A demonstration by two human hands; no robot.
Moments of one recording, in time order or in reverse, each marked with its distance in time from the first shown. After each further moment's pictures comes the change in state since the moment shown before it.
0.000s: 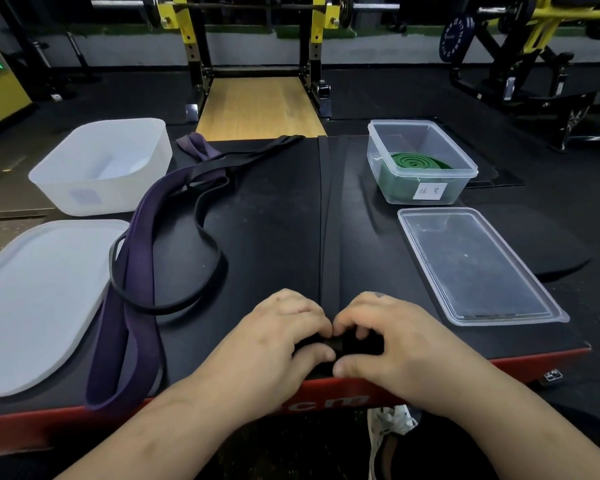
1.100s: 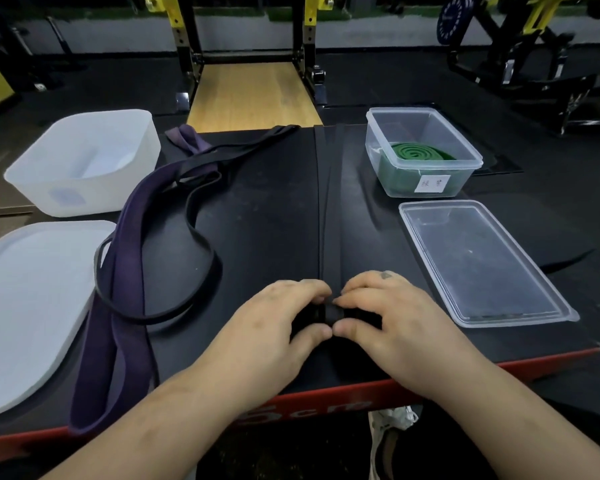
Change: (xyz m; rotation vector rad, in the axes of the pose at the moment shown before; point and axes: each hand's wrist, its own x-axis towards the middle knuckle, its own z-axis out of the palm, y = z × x) left_hand 0.016 -0.008 -0.002 -0.048 0.011 -0.119; right_hand 0.019 0.008 0.004 -0.099 0.185 0.016
